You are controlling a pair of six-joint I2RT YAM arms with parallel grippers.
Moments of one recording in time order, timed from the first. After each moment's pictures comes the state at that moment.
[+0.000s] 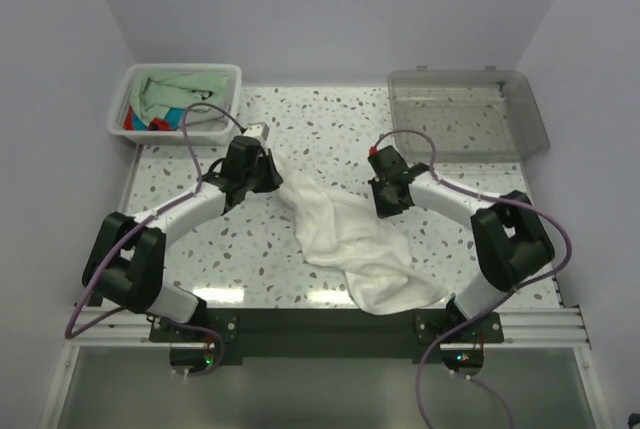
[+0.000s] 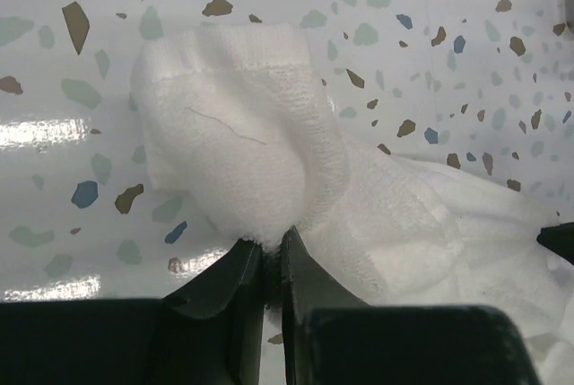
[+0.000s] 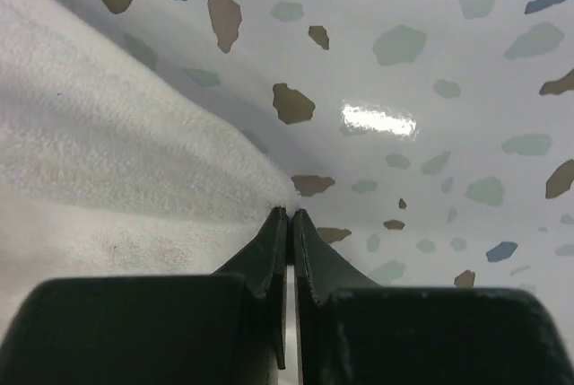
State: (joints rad) left arm -0.41 1.47 0.85 -0.07 0.01 -0.48; right arm 0.53 1.66 1.00 -0.54 0.13 0.30
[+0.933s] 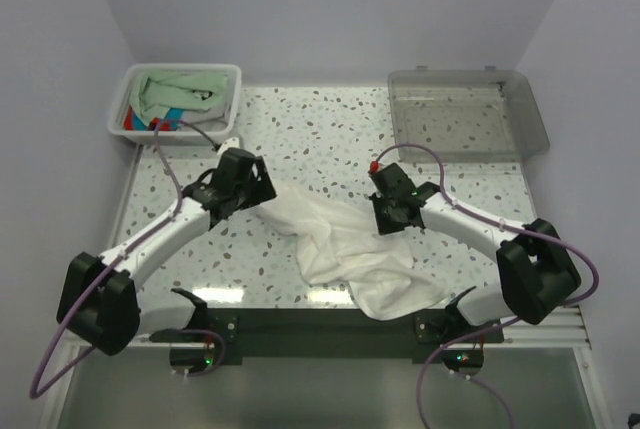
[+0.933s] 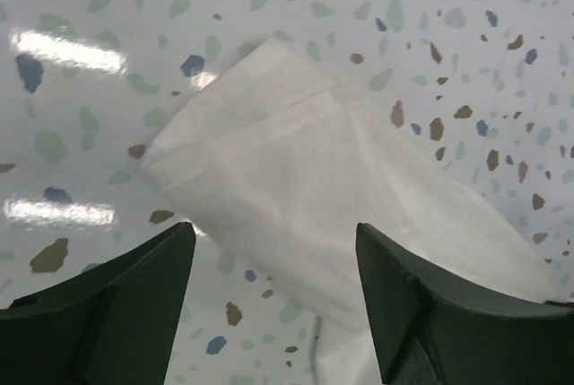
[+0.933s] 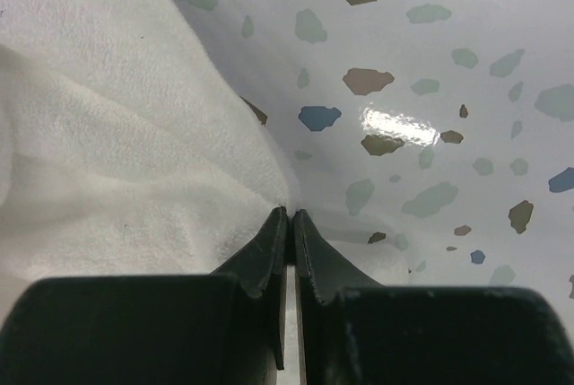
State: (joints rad) left arm -0.45 1.20 0.78 -0.41 -0.21 -0.72; right arm 0.60 1.43 0.84 -0.56 0.08 0.37
